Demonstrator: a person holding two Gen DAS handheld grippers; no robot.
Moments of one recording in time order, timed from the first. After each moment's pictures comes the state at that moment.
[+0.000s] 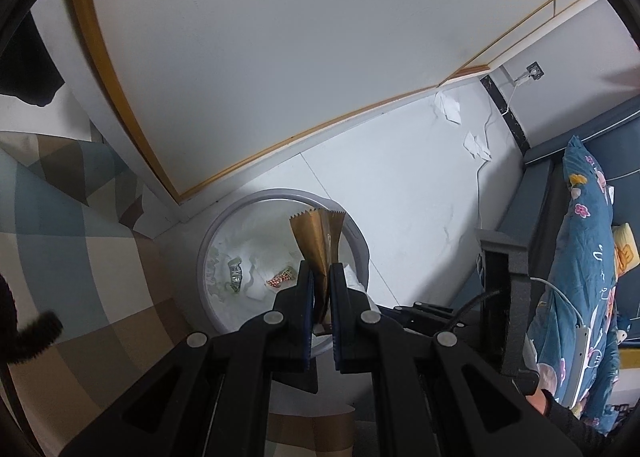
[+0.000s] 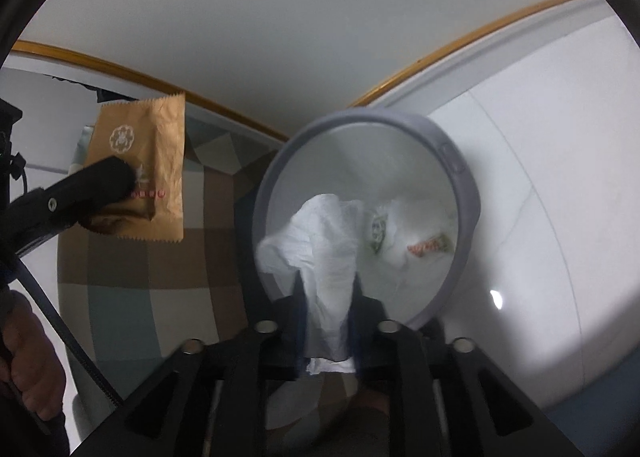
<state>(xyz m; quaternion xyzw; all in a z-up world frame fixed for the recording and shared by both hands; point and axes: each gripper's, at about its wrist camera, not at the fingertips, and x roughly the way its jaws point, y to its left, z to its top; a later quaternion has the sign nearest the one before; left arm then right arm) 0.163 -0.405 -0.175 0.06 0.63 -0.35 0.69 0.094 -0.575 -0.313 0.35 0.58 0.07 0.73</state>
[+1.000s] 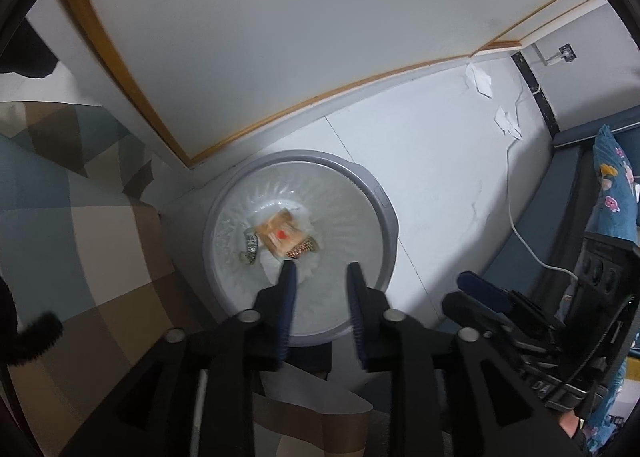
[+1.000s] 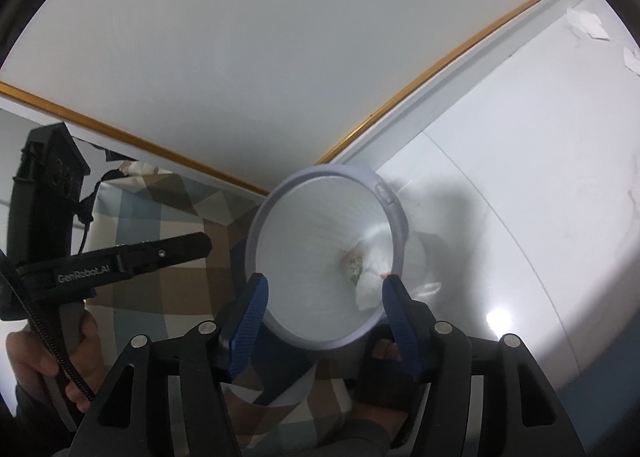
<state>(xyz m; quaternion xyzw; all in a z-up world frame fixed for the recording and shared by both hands) 0.160 -0.411 -0.203 0.09 0.67 -0.30 0.68 0.055 -0.612 -0.271 0.38 0.51 0.00 0.77</state>
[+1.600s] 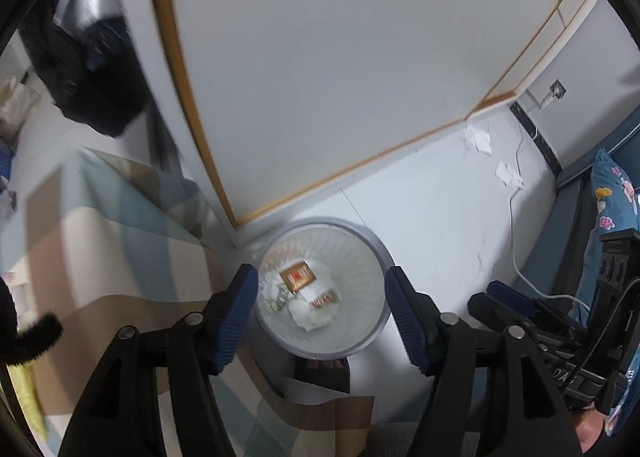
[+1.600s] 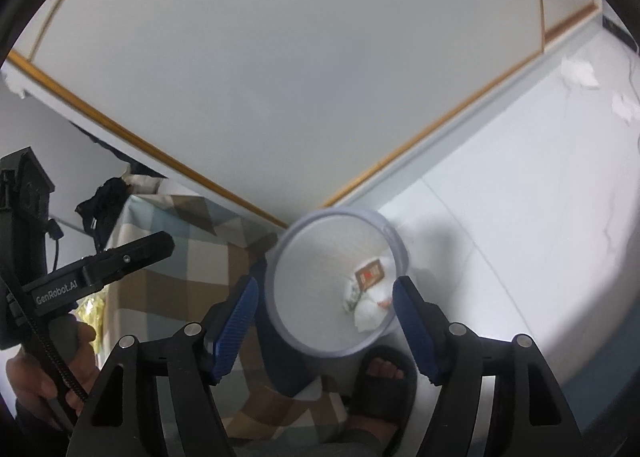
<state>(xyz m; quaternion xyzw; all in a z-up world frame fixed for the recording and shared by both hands) 0.134 -0.375 -0.117 0.08 0.55 -0.28 0.78 0.041 -0.607 -0.198 0.33 0.46 -0.02 0.82</state>
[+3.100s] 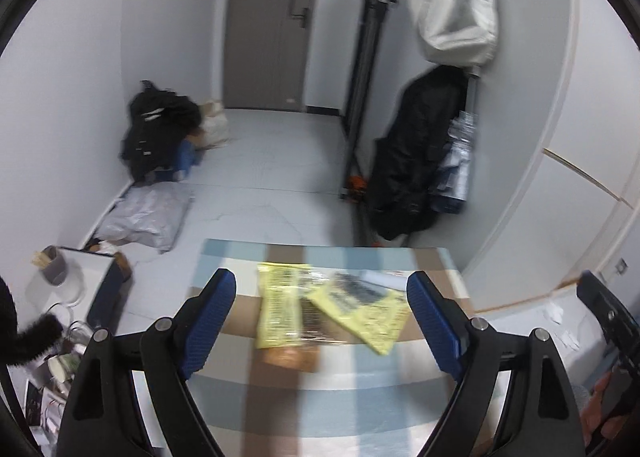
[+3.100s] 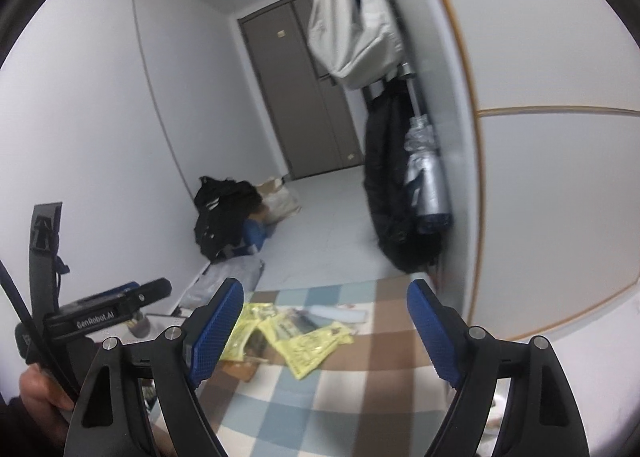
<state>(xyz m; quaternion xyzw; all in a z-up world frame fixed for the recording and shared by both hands) 0.052 -0.031 0.010 -0.06 0.32 -0.03 0.94 -0.003 -0.309 0.032 0.13 0.24 0.15 0.95</state>
